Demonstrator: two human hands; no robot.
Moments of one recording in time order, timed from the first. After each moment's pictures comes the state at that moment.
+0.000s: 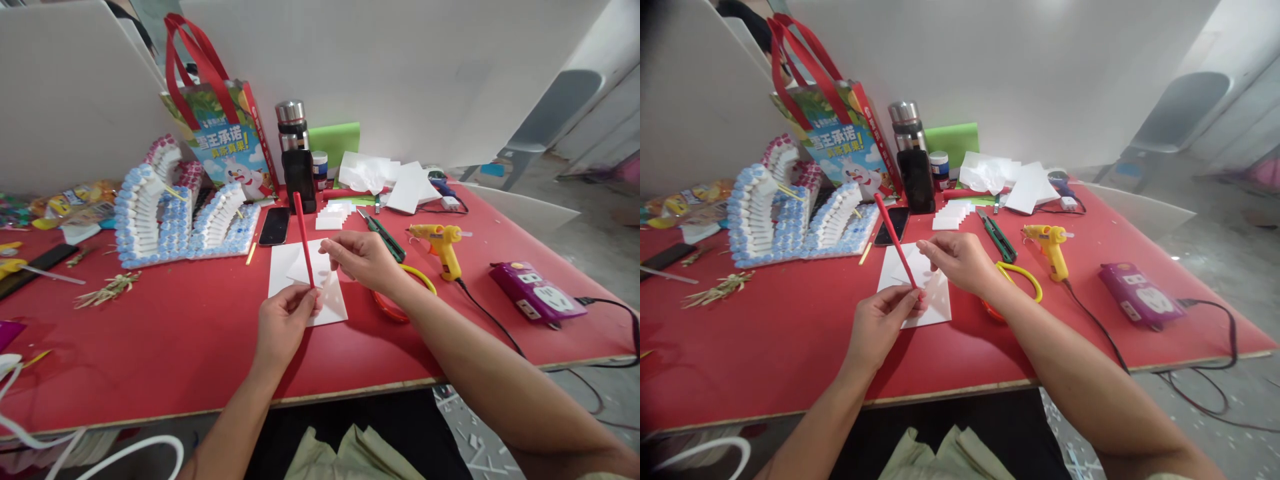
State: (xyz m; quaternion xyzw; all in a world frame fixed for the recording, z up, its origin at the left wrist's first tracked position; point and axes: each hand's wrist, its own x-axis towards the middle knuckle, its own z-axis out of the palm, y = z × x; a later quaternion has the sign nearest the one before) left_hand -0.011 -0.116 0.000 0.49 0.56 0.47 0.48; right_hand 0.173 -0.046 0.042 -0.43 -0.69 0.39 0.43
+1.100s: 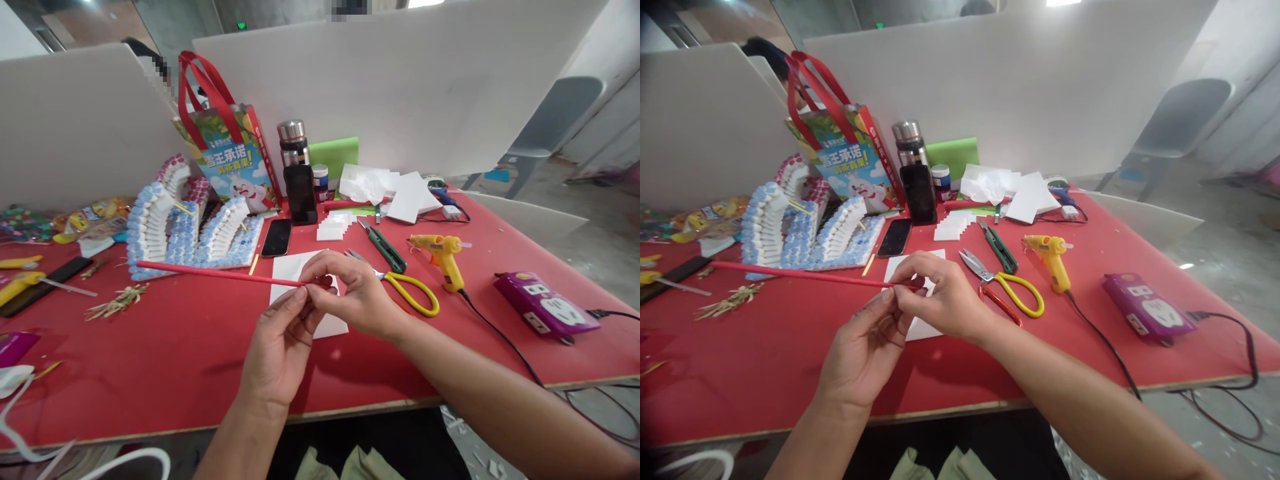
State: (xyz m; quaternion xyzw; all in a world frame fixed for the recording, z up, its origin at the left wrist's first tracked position) left_hand 0.009 -0.117 0.047 0.23 0.39 0.61 0.65; right_hand 0.146 -0.075 0.052 -0.25 -0.70 0.40 0.53
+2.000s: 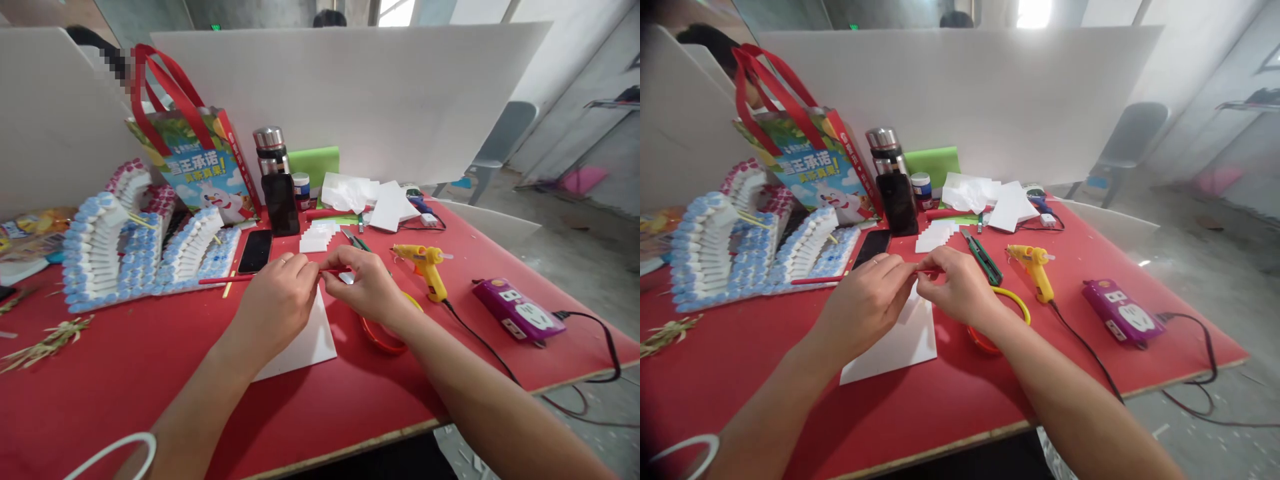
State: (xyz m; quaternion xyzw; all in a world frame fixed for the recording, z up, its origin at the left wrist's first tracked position) left_hand 0.000 -0.039 0.075 0.91 0.35 0.16 -0.15; right_hand 0.183 -0.040 0.050 -0.45 -0.71 0.25 0.48
